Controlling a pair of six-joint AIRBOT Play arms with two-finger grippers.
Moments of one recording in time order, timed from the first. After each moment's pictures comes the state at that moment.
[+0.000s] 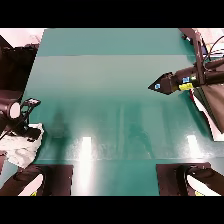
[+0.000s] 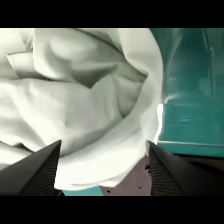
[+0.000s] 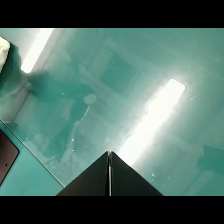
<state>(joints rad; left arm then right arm) -0.05 -0.89 0.72 1.86 -1.53 -1.49 0.21 -1.04 1.34 -0.94 1.36 1.41</state>
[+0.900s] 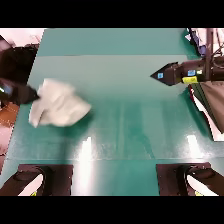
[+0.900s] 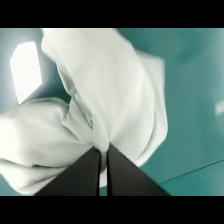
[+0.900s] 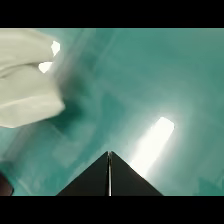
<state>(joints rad) -0.06 -0.89 1.40 1.25 -1.54 -1.48 0.21 -0.98 1.34 -0.94 1.19 1.40</state>
